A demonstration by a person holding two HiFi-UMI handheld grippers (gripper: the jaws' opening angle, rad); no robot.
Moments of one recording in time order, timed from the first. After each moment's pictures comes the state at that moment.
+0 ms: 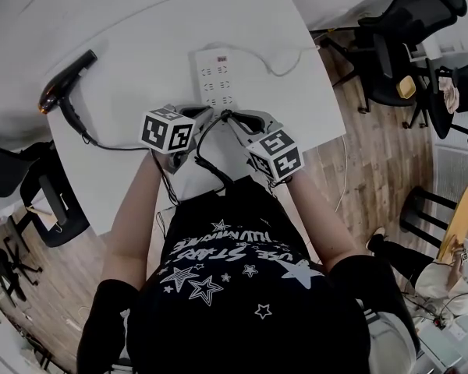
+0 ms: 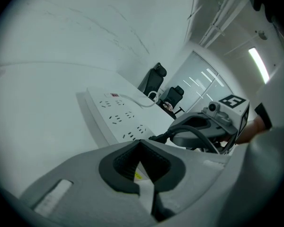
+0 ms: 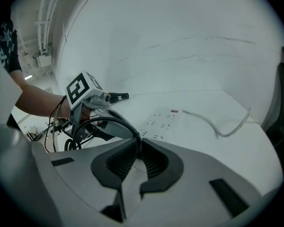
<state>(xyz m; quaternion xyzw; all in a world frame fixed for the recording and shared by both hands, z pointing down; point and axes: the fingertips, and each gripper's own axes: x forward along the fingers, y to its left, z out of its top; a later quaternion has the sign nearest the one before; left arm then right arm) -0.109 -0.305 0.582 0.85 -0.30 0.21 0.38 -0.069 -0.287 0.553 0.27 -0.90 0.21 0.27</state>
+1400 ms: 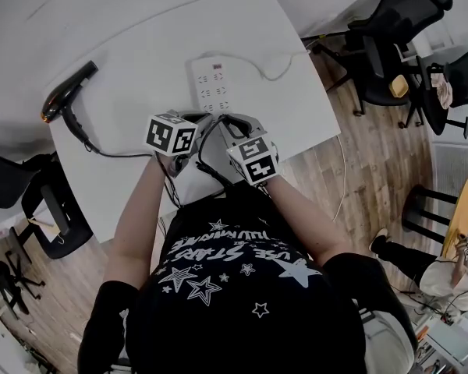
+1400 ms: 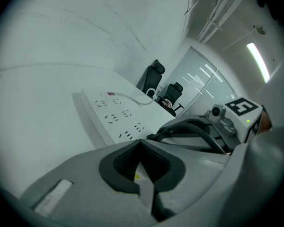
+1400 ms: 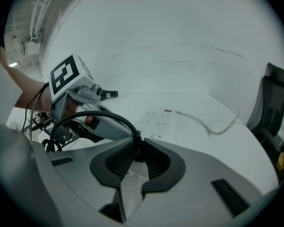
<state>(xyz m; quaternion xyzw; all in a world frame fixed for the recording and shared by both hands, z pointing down) -0.103 -0.299 0.584 0.85 -0.29 0.24 0.37 -0.078 -0.290 0.567 0.36 -0.87 0.17 0.28</state>
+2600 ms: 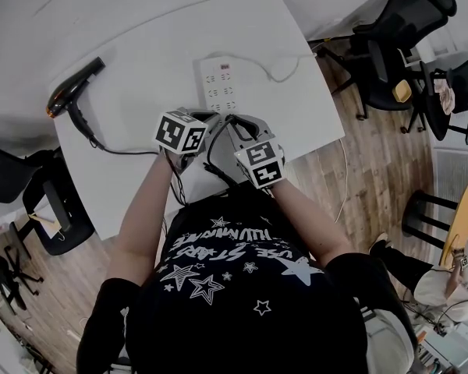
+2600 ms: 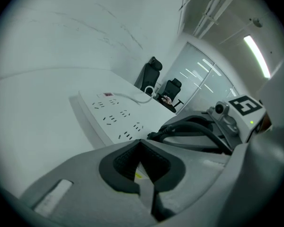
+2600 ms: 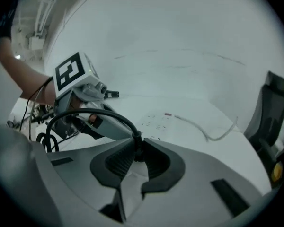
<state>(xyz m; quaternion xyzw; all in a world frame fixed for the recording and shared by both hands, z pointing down) -0.101 -0.299 0.584 0.85 -0.29 0.25 0.35 -0.077 -0.287 0.562 0.37 -0.88 0.14 0.27</state>
